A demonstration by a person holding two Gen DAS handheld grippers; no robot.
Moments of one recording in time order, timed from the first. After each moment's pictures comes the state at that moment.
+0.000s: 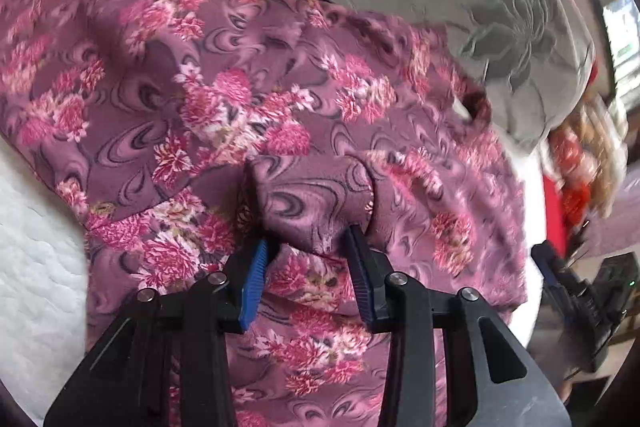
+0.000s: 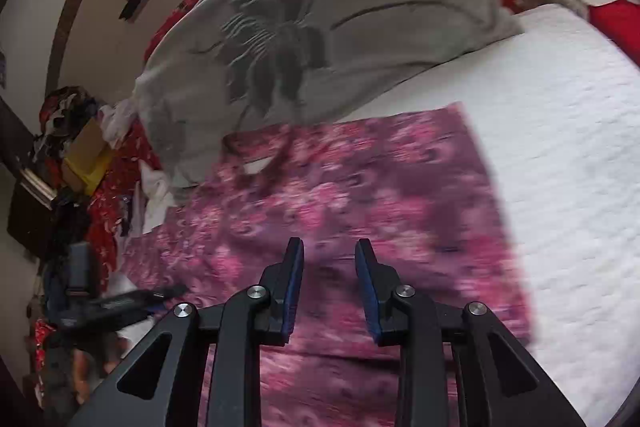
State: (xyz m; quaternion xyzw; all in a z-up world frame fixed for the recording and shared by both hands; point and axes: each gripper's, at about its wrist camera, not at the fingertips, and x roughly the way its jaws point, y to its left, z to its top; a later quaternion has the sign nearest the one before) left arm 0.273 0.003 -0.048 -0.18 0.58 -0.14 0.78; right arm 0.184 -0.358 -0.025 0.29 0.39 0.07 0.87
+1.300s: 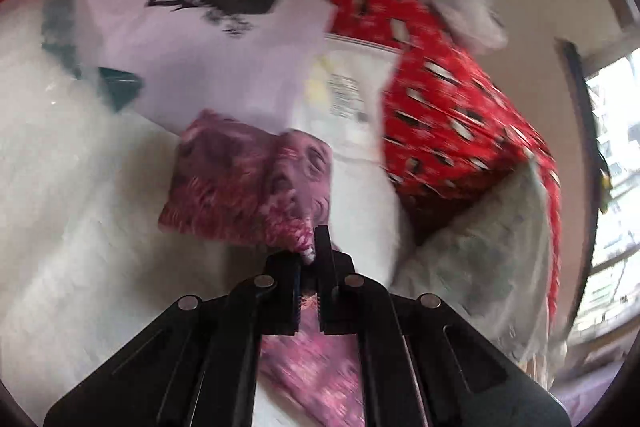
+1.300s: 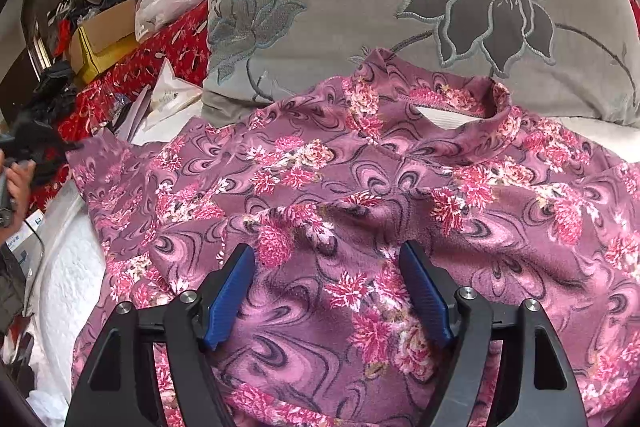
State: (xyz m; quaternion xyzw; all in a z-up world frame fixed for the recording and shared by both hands) left arm 0.354 0.308 0.006 -0.41 0.41 0.02 0.81; right arm 0.243 -0.173 -0.063 0.09 0.38 0.10 0.92
